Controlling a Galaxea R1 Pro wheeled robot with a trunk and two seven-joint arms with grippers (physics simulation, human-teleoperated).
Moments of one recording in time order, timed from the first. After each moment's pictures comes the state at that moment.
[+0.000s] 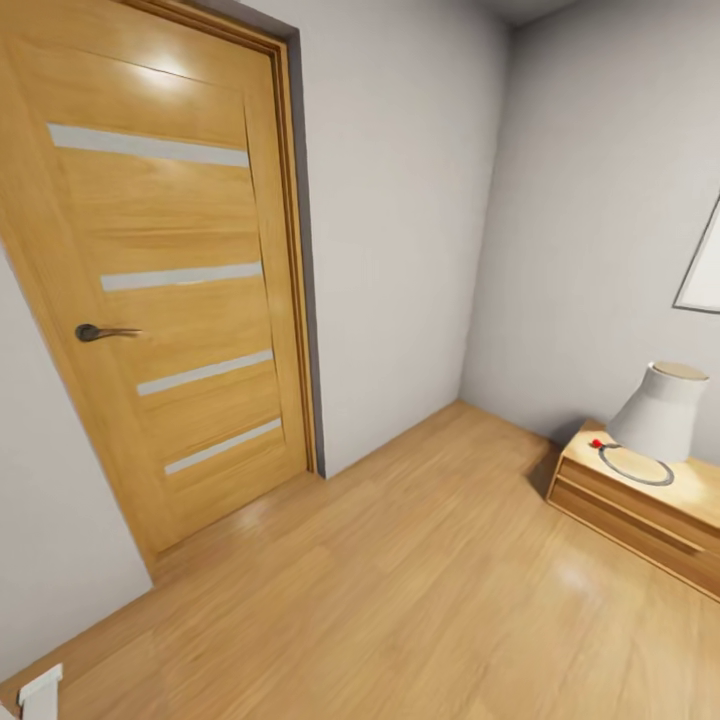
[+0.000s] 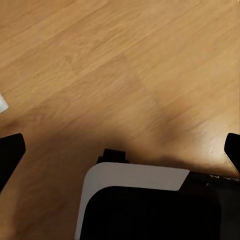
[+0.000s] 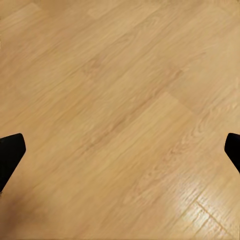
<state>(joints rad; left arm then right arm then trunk) 0.00 0.02 -0.01 -0.28 0.18 -0.25 0.00 -0.03 0.04 -0.01 -0.22 -0.01 -0.66 -0.01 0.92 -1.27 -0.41</state>
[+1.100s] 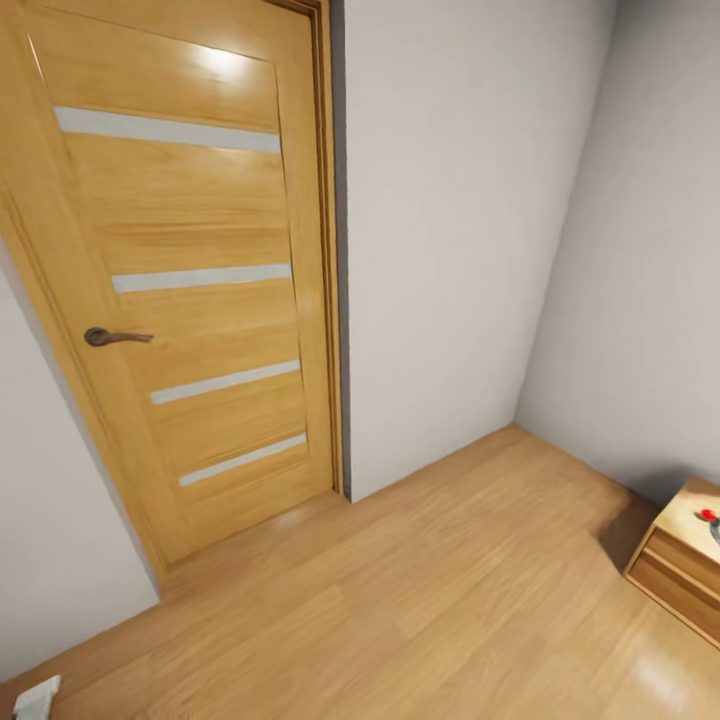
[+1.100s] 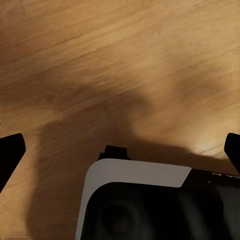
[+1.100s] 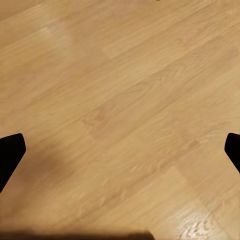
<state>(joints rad) 0.00 0.03 -0.01 -0.28 0.18 -0.25 0.00 -0.03 0.04 -0.01 -0.21 -0.01 -0.66 -0.01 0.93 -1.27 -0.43</state>
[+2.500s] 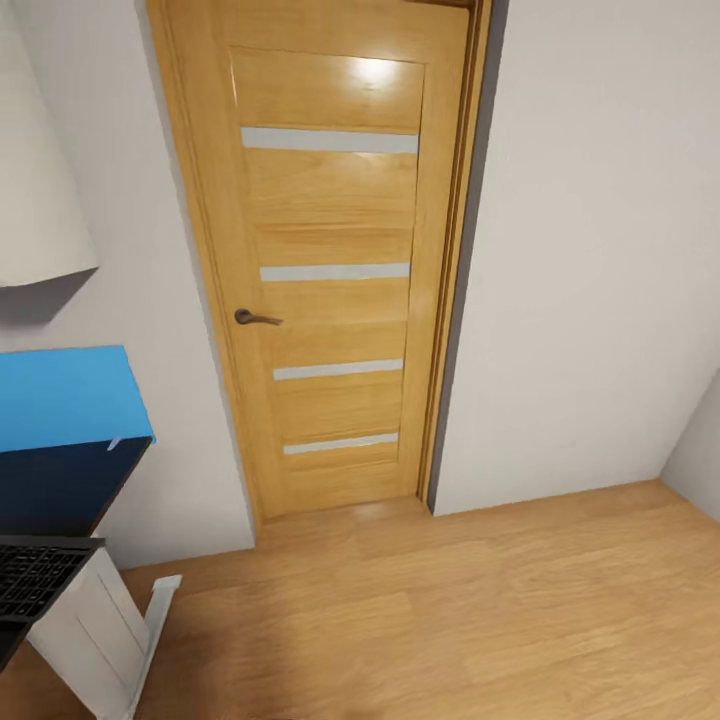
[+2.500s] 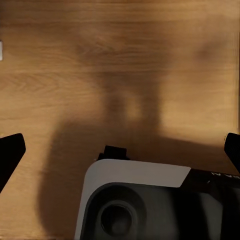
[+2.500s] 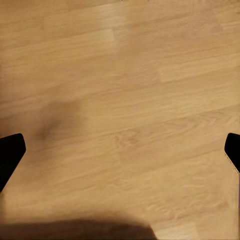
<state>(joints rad) 0.00 0.02 -0.01 -0.28 0.18 -0.25 0.00 -0.03 0.04 -0.01 -0.22 -0.02 -0.66 -0.01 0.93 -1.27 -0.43</state>
